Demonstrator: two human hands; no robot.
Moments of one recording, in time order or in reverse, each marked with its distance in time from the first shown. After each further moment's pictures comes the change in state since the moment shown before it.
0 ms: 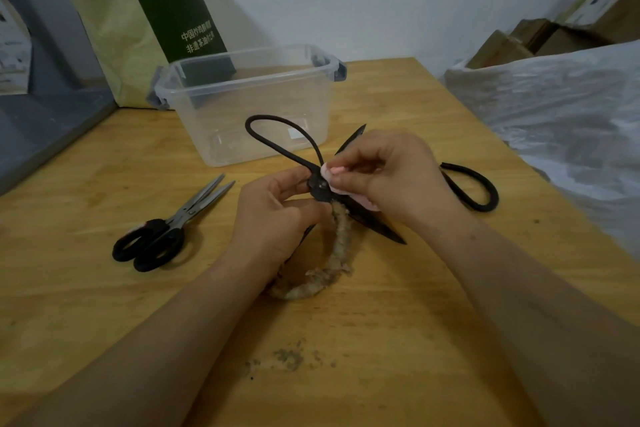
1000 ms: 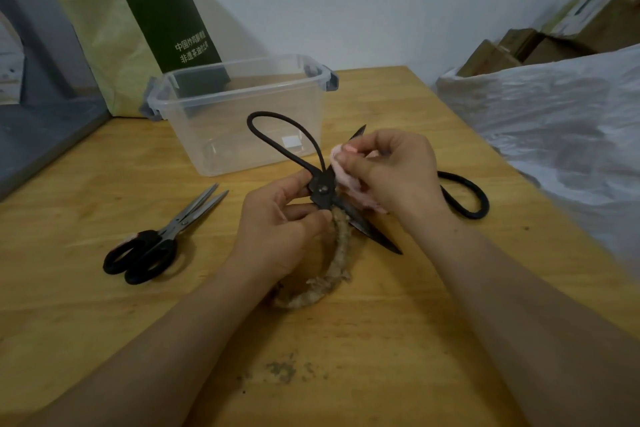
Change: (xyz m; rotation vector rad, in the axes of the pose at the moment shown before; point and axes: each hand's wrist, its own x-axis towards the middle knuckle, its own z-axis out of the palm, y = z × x) left_hand -0.002 -0.001 0.005 0.008 -0.087 0.073; right_hand 0.012 0.009 0.001 0.237 0.283 0.239
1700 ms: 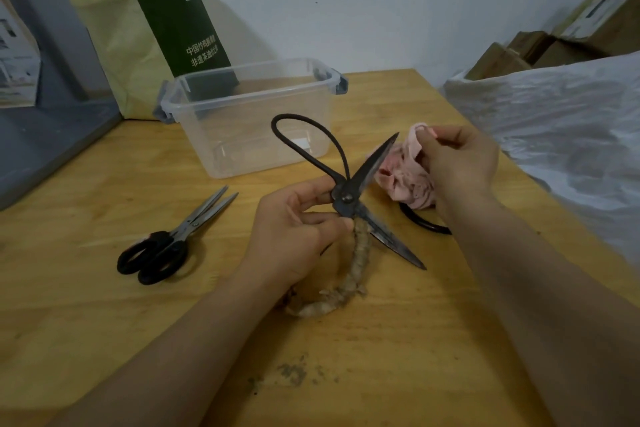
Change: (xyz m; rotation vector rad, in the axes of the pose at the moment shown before) left_hand 0.001 -0.002 0.001 0.009 0.018 -0.038; right_hand 0.034 0.019 -0.030 0.103 0.435 0.119
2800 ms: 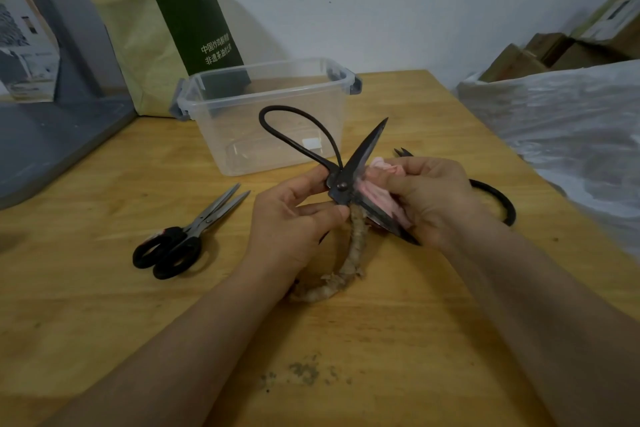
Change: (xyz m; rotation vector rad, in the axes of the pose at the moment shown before) left_hand 0.002 0.001 -0.008 -0.098 0.097 -0.022; right_hand -0.048 -0.007 0.008 0.204 -0.477 0.323
